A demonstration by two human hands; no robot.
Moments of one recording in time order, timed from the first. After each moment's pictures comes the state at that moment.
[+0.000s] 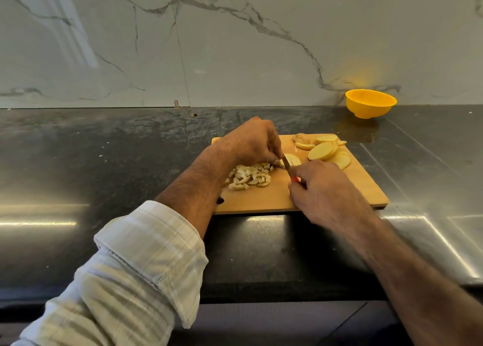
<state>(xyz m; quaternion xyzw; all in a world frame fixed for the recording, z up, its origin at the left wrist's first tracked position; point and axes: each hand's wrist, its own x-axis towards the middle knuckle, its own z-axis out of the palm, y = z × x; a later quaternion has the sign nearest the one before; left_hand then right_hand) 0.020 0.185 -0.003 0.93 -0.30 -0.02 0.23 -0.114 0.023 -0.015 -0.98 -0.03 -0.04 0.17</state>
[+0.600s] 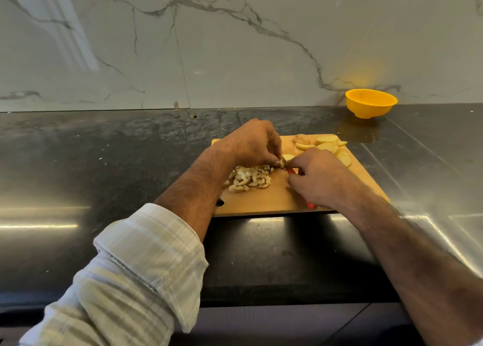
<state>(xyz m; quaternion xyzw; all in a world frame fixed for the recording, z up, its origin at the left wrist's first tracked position) 0.020 0.185 -0.003 0.92 -0.30 -0.03 0.23 -0.086 0.019 -0.006 -0.98 -0.02 -0.02 0.19</state>
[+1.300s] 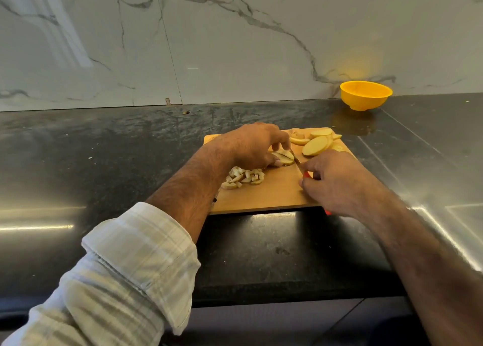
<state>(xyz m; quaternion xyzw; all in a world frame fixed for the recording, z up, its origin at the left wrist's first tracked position) 0.016 0.170 -0.006 0.93 -0.34 -0.06 0.12 -0.099 -0.013 -0.014 -0.98 0.00 0.00 0.18</state>
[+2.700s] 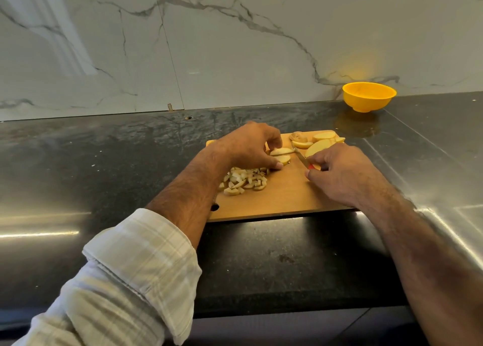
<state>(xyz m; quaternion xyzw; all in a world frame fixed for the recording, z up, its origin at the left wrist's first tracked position) 0.031 0.180 -0.008 0.93 -0.30 -0.06 0.19 -0.076 -0.024 -0.014 -0.97 0.05 -0.03 0.24</state>
